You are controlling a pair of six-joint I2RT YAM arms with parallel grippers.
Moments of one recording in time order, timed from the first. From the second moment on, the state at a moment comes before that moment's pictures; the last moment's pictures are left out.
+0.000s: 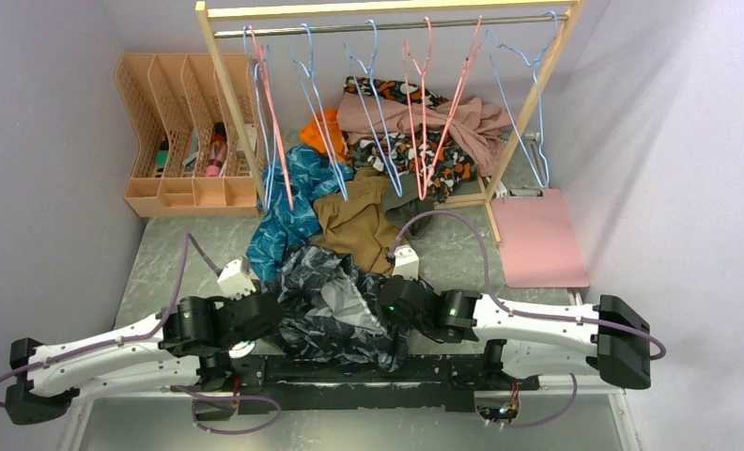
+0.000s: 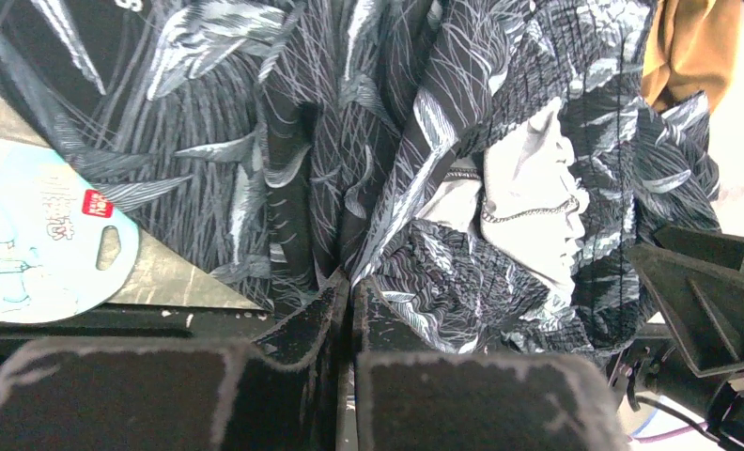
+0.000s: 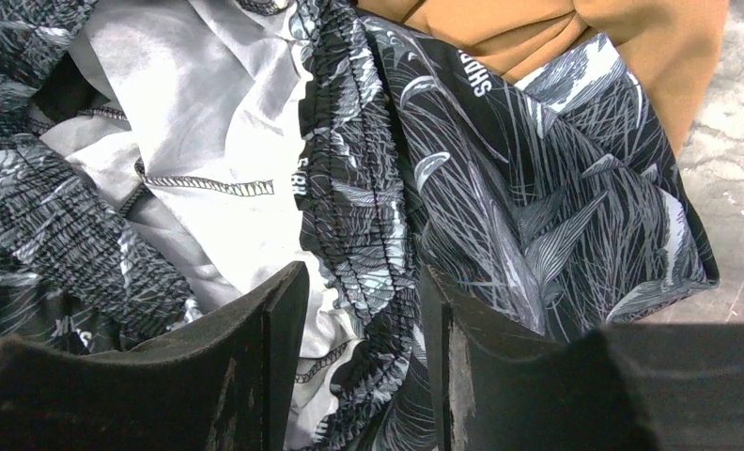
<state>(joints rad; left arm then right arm) -1.25 0.62 0.57 -1.01 -0.55 -1.53 1.23 1.09 0.59 -0.36 0.45 0.74</state>
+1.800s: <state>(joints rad) -1.25 0.39 0.63 -1.21 -0.69 -1.64 1.06 1.11 0.64 -0.28 0.12 0.72</state>
